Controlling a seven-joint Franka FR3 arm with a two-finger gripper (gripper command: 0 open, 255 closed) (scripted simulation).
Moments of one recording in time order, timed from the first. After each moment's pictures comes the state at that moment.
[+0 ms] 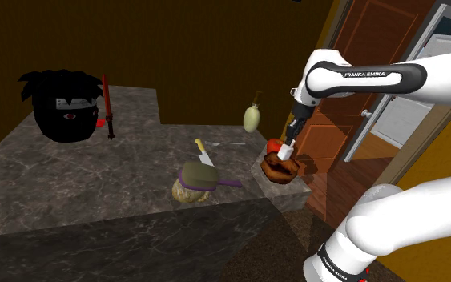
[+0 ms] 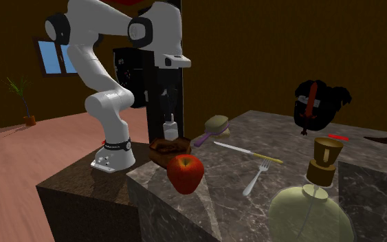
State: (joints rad) arm -0.07 -0.59 -0.26 -2.47 -0.15 1.87 -0.33
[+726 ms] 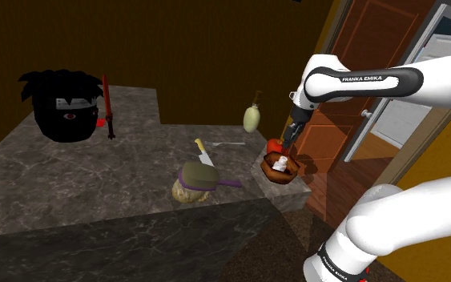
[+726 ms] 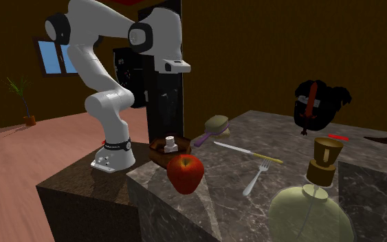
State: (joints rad) arm -0.07 -0.59 -0.26 -2.50 -0.15 1.91 -0.33
